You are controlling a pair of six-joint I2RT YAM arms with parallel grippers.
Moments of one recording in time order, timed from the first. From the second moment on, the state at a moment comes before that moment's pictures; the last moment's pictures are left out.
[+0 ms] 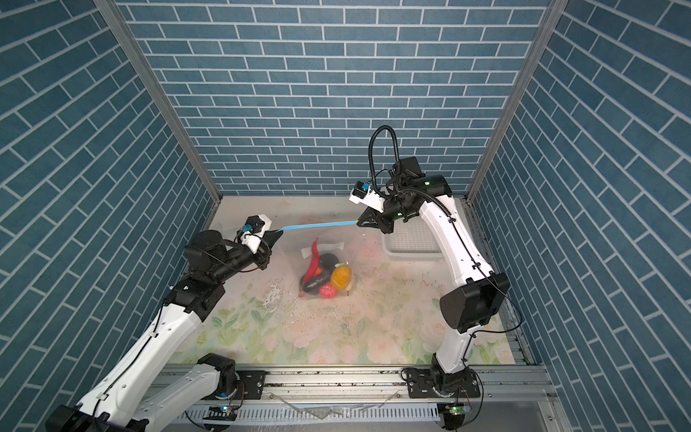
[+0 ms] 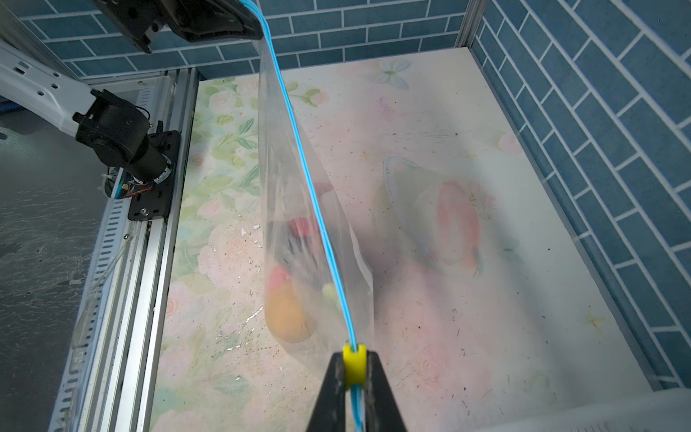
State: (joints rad) left arm -0.27 0.92 0.82 -0.07 0.41 0.27; right arm 0.38 1.78 2.03 -1.30 -0.75 -0.91
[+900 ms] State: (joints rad) left arm -0.25 0.92 0.82 -0.04 0.47 0.25; right arm 0.34 1.72 1.89 -1.18 -0.80 -0.83
